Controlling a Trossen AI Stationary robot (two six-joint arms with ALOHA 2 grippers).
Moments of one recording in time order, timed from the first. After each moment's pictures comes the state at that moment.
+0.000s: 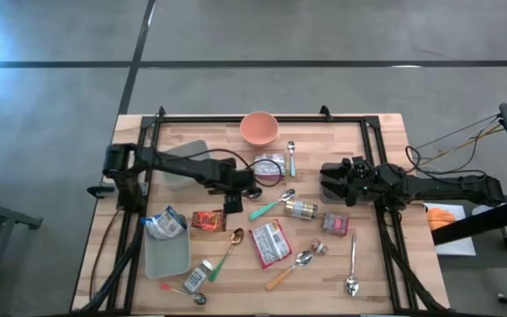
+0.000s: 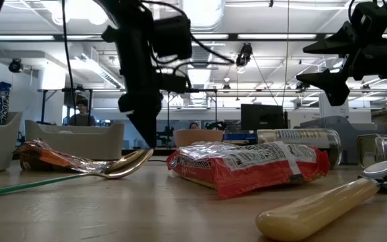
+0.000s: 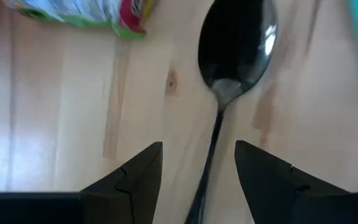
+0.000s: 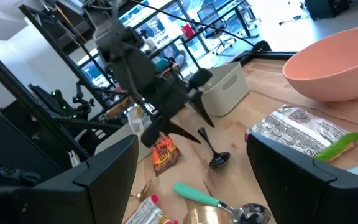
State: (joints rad) left arm 0.05 1.85 1.19 -0.70 -0.22 -0.06; right arm -0.10 0.36 0.02 0.35 0.06 0.62
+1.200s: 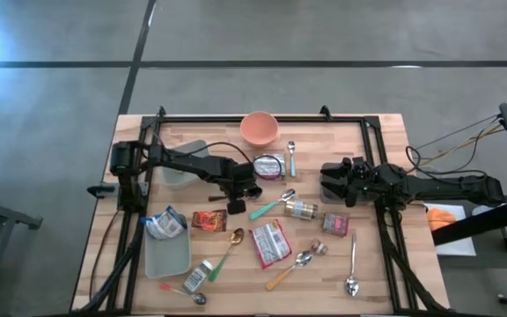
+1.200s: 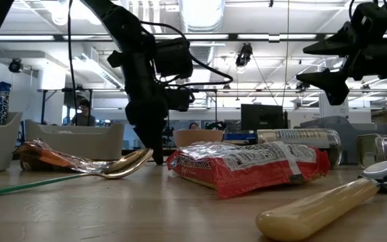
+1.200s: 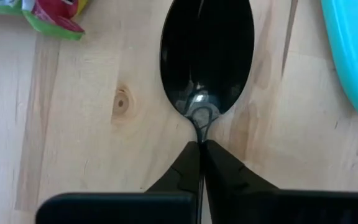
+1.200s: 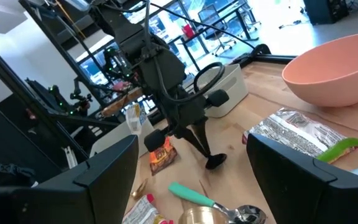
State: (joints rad) left arm 0.12 1.93 1.12 -0.51 0.05 -0.06; right arm -0.10 0.36 0.02 0.35 0.06 0.58
